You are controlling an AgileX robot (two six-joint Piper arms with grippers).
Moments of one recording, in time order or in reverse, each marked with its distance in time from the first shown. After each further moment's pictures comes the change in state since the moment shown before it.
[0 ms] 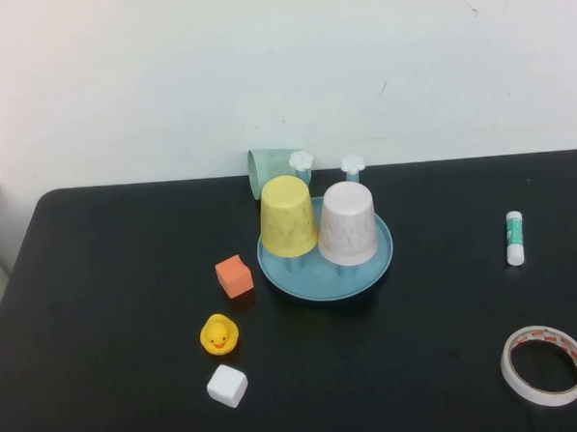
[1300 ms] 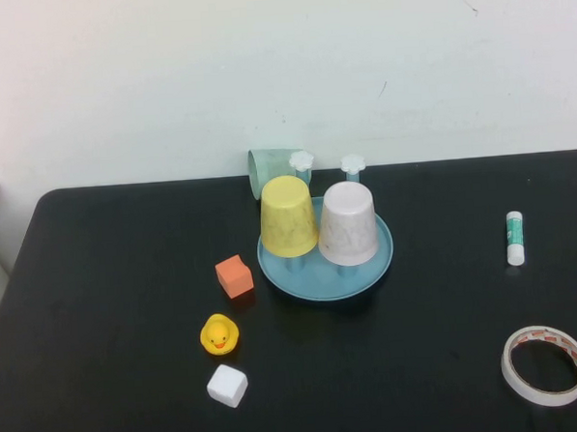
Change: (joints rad) right arm -0.670 -0.315 0.463 0.310 -0.221 -0.085; left arm 0.000 0.000 0.000 0.006 0.000 -0.005
